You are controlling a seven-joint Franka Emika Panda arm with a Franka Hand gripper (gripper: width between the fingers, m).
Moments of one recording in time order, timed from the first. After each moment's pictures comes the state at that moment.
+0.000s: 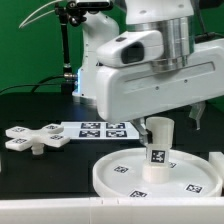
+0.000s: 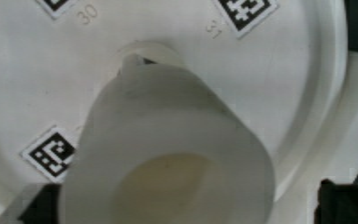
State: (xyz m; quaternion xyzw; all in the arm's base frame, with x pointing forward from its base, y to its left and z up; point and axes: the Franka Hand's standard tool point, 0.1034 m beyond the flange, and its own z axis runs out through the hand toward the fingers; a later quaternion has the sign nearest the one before) arm 0.588 0.063 0.078 -0.98 -0.17 -0.01 0.07
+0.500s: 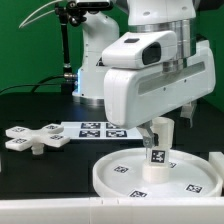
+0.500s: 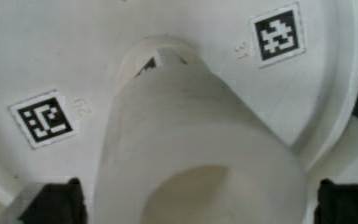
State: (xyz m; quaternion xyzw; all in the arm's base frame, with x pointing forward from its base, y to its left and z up) arm 0.586 0.059 0.076 -0.94 -0.35 -0.01 0.06
